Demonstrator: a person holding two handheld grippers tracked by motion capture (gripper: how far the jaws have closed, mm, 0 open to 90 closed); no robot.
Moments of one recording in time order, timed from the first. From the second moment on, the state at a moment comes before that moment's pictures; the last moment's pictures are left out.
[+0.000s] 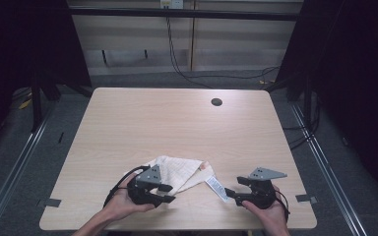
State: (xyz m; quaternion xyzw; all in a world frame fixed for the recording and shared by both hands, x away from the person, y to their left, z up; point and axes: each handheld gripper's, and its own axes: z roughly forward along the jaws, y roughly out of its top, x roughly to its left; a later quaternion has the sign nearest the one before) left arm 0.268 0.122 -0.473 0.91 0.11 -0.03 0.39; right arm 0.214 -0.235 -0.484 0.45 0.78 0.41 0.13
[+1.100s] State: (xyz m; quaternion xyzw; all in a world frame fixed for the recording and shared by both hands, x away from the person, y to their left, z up) left arm 0.274 0.141 -0.489 0.91 0.14 -0.06 0.39; right arm 0.215 -0.233 -0.486 0.44 0.79 0.41 0.12
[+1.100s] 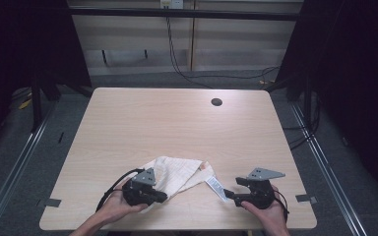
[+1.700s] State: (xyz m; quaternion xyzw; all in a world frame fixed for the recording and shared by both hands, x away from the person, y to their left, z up) left arm 0.290 0.157 -0.458 0.87 0.20 -0.07 0.45; right arm 0.229 -0.218 -0.470 0.40 0.81 0.42 0.08
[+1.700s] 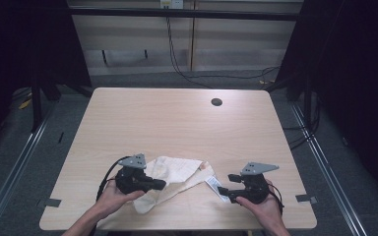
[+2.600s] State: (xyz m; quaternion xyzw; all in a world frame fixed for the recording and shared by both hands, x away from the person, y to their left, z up) left arm 0.315 0.210 -0.451 0.83 0.26 -0.04 0.50; right arm 0.296 -0.183 -0.500 0.40 0.83 0.38 0.09
